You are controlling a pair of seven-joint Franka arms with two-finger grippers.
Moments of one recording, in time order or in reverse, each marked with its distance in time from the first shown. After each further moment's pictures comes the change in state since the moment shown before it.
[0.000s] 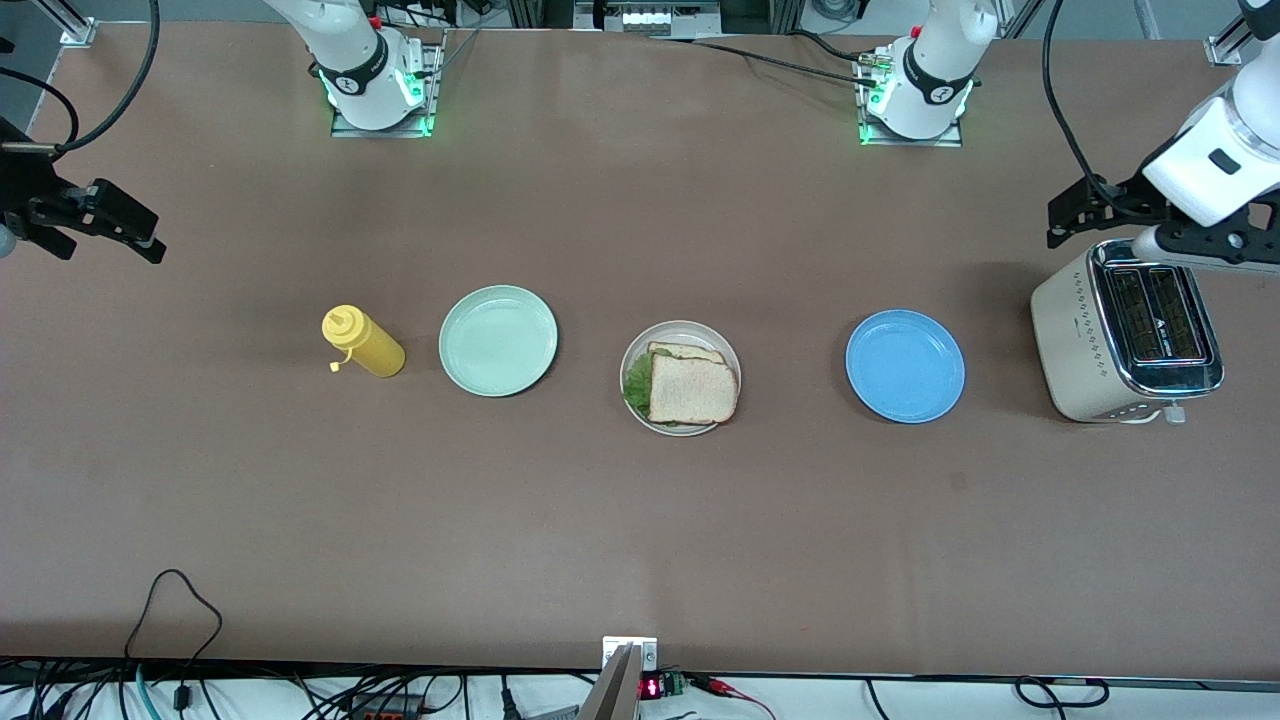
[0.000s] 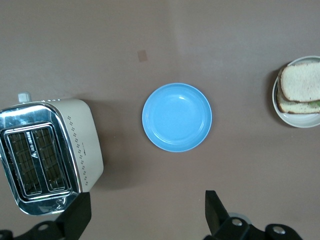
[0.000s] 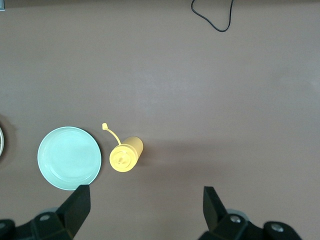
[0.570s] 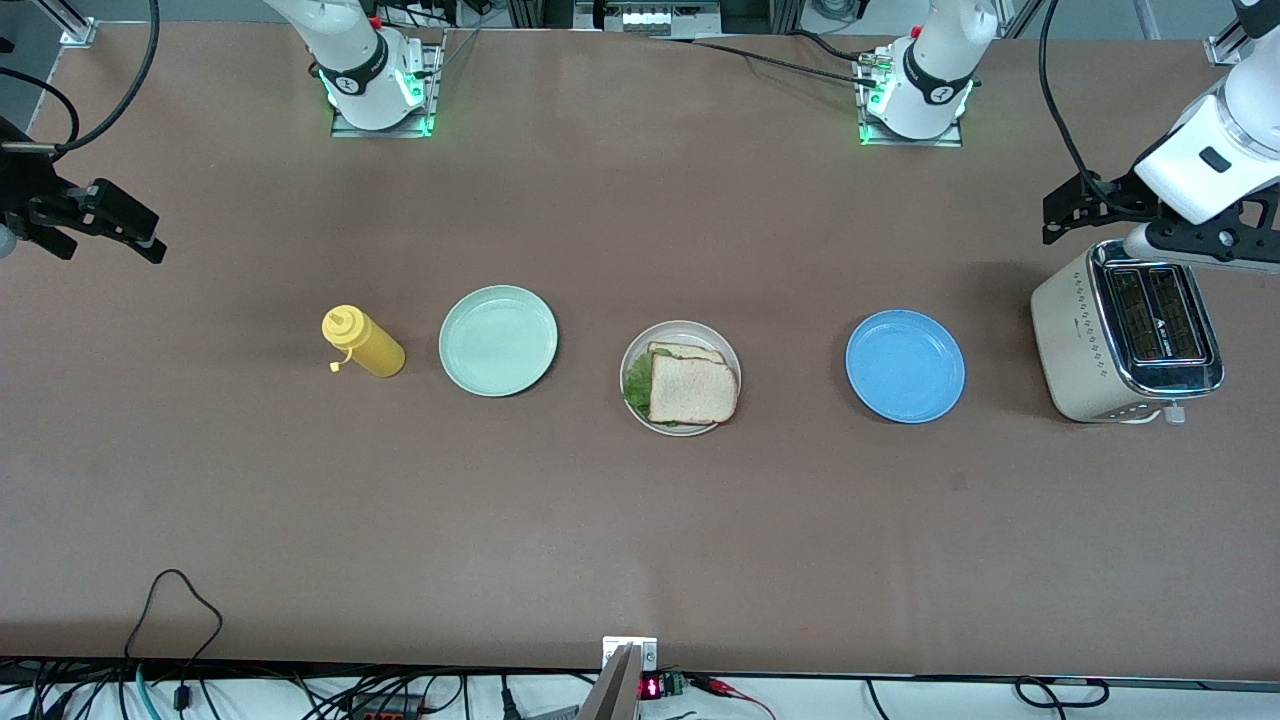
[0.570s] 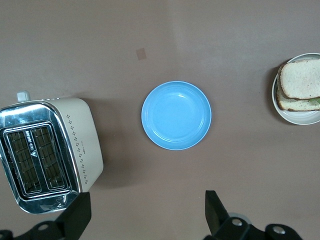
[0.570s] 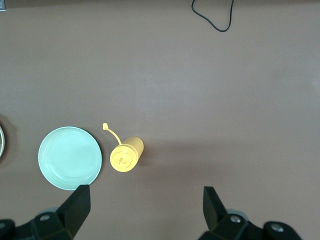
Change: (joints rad) left arm 0.009 0.000 -0.013 0.003 0.001 -0.002 0.000; right arm 0.000 0.000 0.000 0.000 0.001 0.000 0.000
